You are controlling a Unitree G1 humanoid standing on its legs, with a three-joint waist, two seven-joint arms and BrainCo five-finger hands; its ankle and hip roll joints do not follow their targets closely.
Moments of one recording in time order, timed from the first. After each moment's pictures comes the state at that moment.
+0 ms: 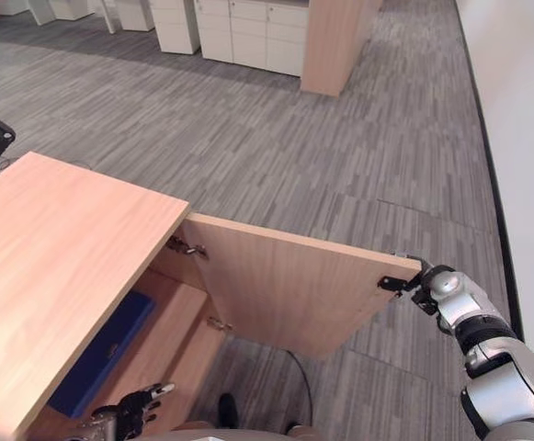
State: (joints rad) left arm -0.03 0.31 -0.20 1.13 -0.46 0.07 -0.21; right arm -0.48 -0.87 0.49 0.78 0.02 0.09 0.27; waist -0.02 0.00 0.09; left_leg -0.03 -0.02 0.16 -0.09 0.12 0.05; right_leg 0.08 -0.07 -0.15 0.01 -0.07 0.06
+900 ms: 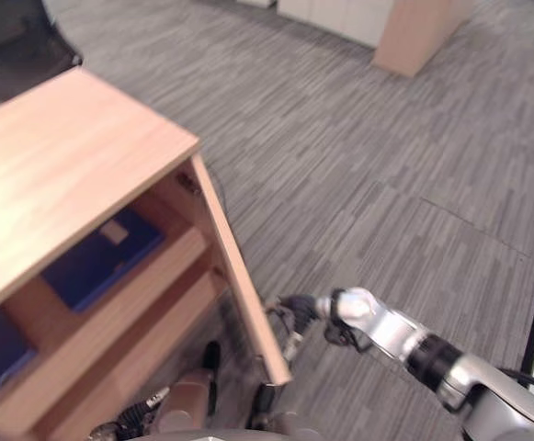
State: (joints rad) left arm 0.03 0.26 -0.03 1.16 -0.39 0.04 -0.21; right arm -0.51 -0.74 0.85 0.13 0.26 0.05 0.54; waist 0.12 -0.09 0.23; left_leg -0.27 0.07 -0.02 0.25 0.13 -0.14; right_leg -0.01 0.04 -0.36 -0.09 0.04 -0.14
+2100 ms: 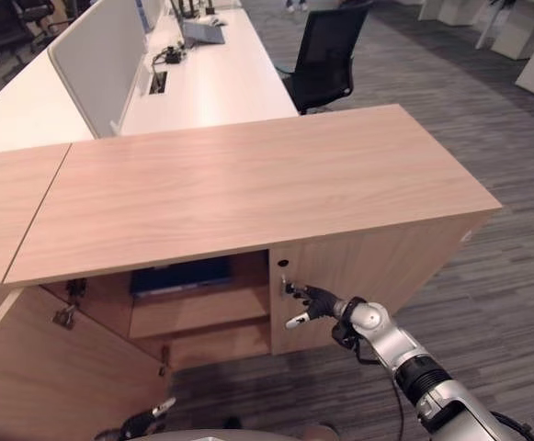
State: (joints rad) left arm -0.03 0.26 -0.15 1.17 -0.41 0.01 -0.22; right arm -0.24 -0.60 0.48 0.45 0.15 0.00 0.40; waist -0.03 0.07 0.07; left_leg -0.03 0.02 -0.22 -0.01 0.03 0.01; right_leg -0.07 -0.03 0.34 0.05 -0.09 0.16
